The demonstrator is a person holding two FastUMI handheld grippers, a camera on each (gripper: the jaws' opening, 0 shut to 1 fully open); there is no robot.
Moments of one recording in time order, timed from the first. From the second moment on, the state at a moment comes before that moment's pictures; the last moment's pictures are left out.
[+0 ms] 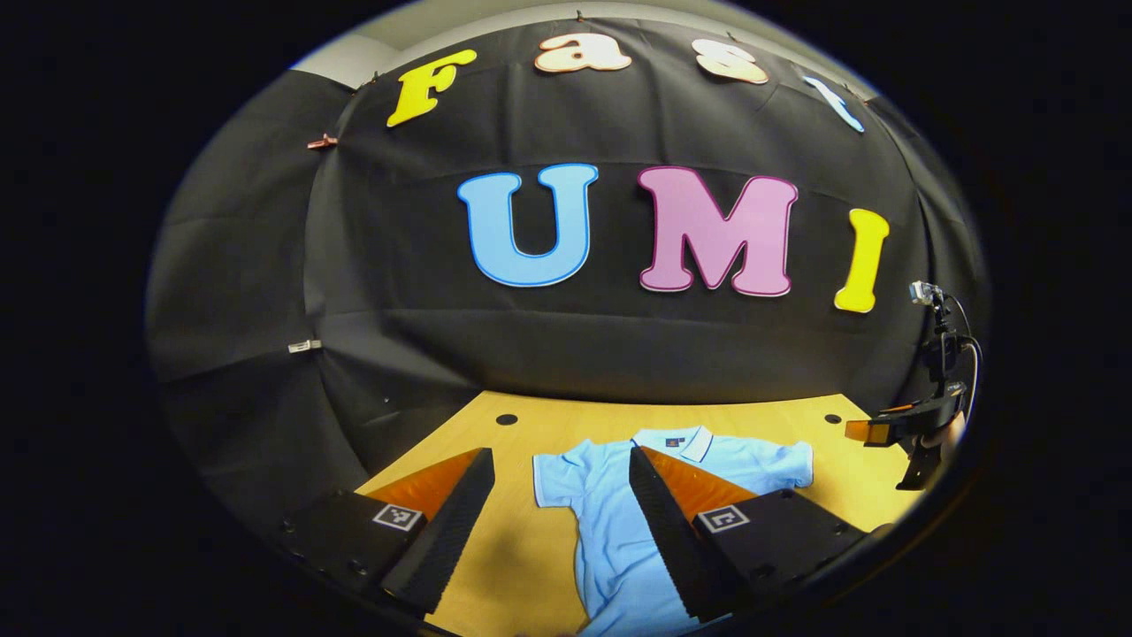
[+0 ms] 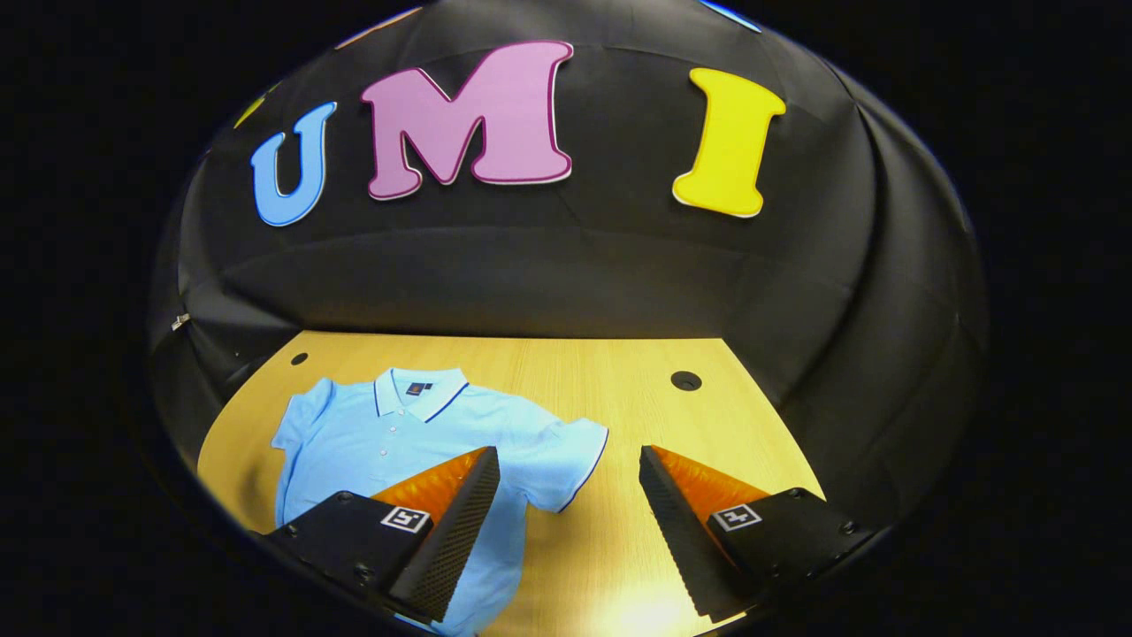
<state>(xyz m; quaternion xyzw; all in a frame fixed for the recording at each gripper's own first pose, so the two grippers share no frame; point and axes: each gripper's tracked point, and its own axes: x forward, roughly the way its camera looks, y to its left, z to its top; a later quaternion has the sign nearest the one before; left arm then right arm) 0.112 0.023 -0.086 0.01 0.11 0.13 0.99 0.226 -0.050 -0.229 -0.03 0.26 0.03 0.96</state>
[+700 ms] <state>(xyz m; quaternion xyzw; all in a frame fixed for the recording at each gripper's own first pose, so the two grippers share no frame) 0.121 0.029 -0.121 0.02 0.17 0.19 0.97 0.292 -0.074 -0.356 0.01 0.39 0.00 0.92</state>
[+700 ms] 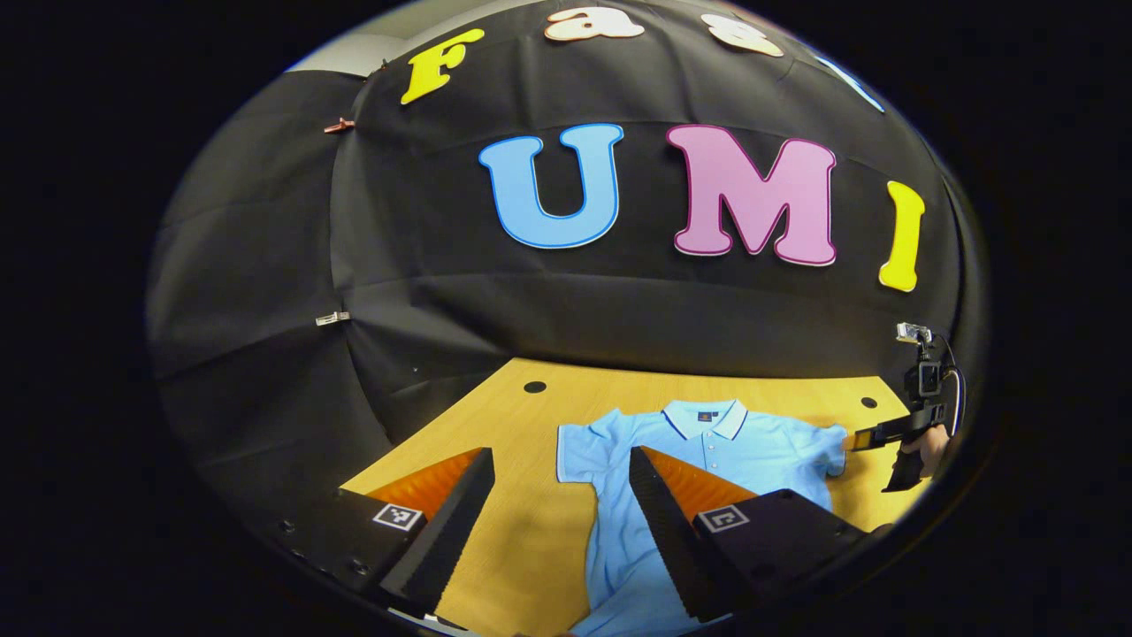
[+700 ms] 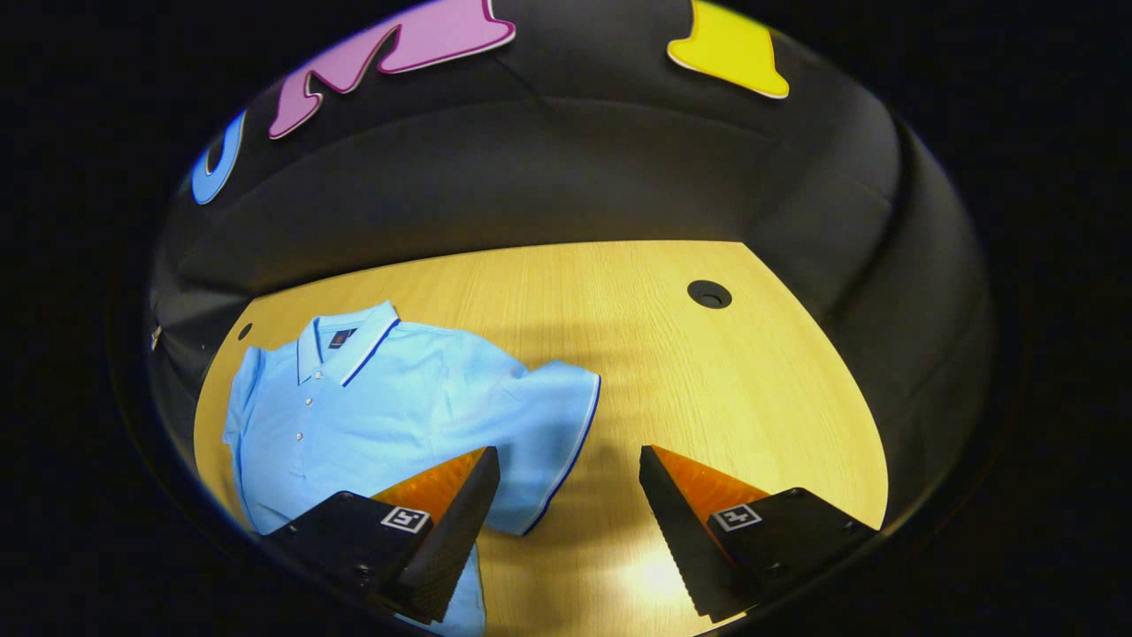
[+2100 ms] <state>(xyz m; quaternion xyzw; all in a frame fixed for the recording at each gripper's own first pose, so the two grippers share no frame) 0.115 -0.002 -0.165 0.01 0.22 0.15 0.96 0.350 -0.056 -0.375 0.00 0.39 0.00 0.92</state>
